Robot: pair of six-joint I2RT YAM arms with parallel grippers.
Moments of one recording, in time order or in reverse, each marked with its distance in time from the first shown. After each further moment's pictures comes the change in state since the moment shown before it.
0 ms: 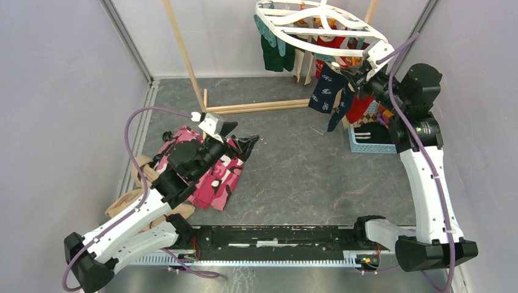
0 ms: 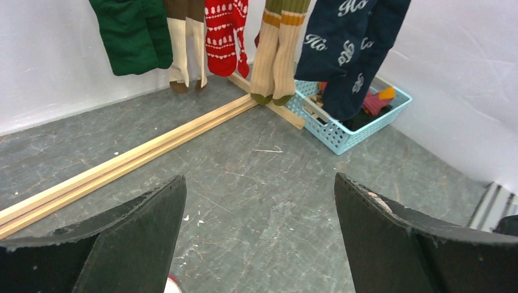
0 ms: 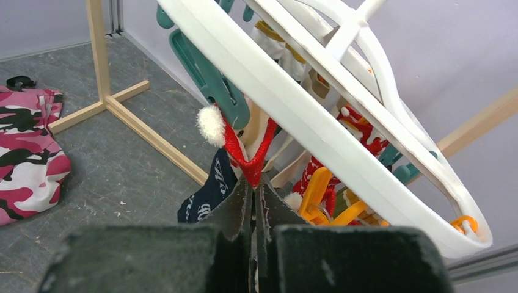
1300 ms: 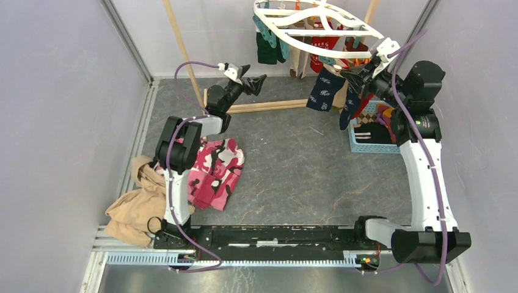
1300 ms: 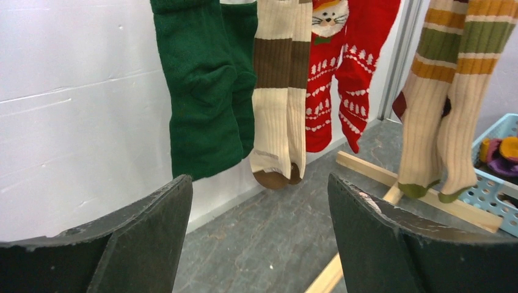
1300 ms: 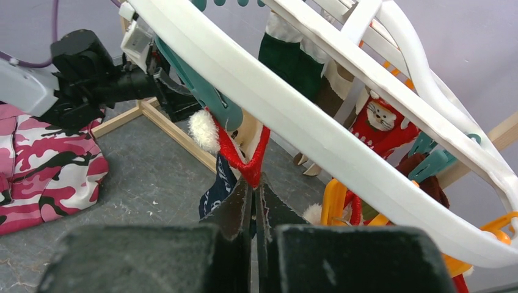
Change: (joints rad) left arm 0.437 1.338 0.599 1.007 0.414 0.063; right arm -0.112 0.045 -0.039 0.079 -0.196 0.129
